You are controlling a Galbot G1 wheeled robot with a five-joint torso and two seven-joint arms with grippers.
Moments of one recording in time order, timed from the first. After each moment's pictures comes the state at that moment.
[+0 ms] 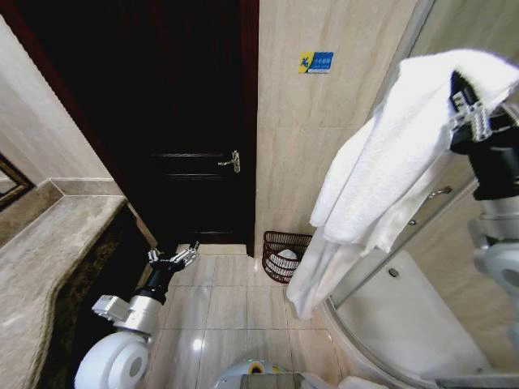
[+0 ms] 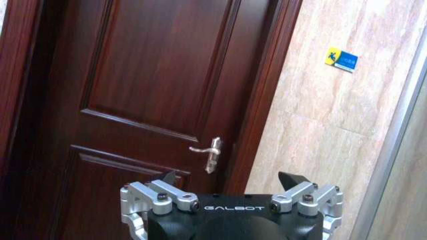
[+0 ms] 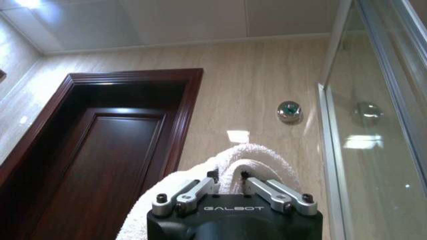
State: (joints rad) left arm 1.69 -1.32 -0.69 -2.42 -0.58 0.17 0.07; right arm -1.28 0.77 1.18 2.42 0.94 -0.04 0.02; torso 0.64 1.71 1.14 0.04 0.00
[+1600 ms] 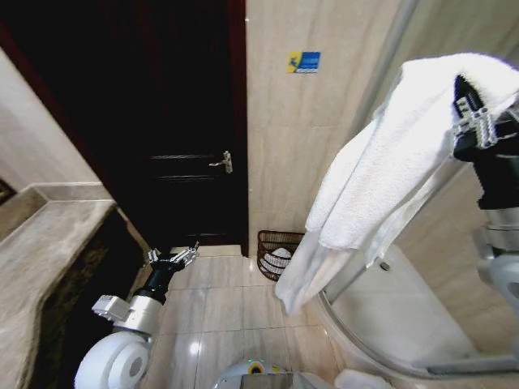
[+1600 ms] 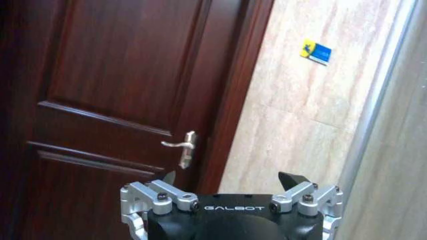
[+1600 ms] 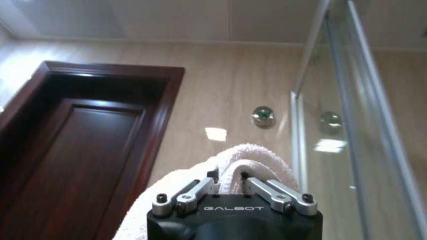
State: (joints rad) left arm 1.69 -1.32 -0.69 -2.42 -0.58 0.17 0.07; right arm -1.30 0.82 1.20 2.46 0.92 -0.07 0.02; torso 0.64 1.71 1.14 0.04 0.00
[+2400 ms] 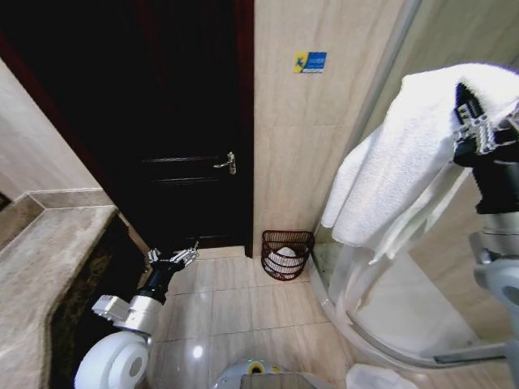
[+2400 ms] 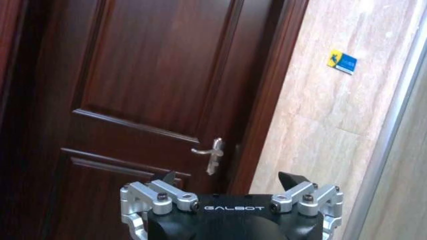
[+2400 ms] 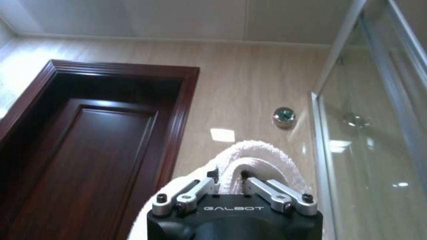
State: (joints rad) left arm 1.69 -1.32 -0.69 -2.42 -0.58 0.17 0.07; right arm -1.30 0.84 1.19 2.46 0.91 -0.06 0.03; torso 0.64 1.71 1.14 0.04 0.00
